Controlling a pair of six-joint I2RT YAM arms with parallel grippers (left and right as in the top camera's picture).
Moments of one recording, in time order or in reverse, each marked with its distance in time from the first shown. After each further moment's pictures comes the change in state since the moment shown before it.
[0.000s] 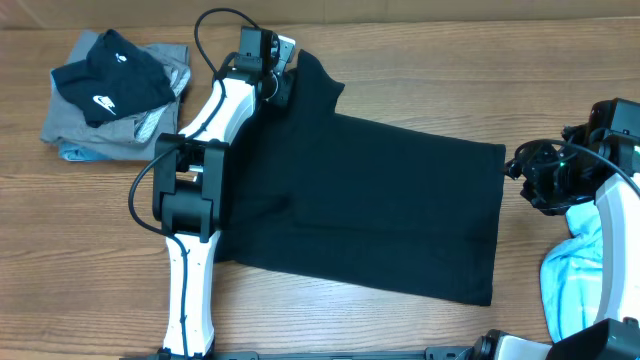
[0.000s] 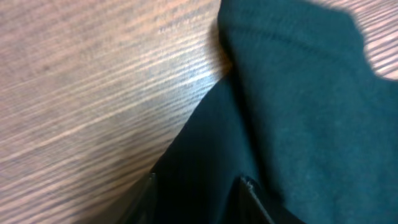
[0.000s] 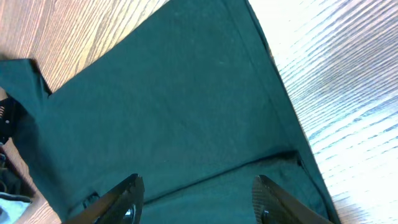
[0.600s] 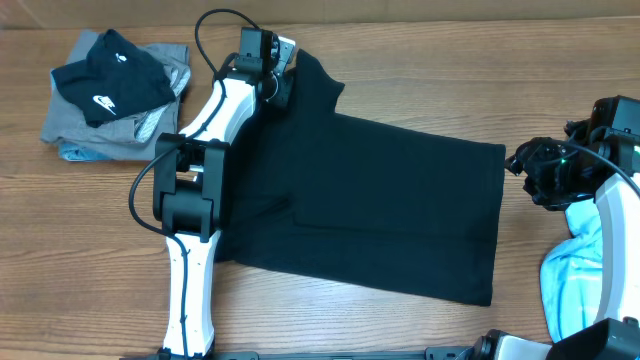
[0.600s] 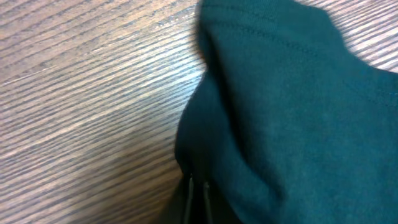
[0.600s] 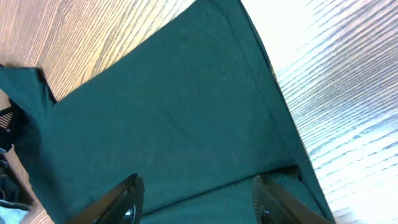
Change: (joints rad) left arm 0.000 0.002 0.001 -0.006 -0.002 0.005; right arm 0.000 0.000 0.000 0.048 0.008 -0.002
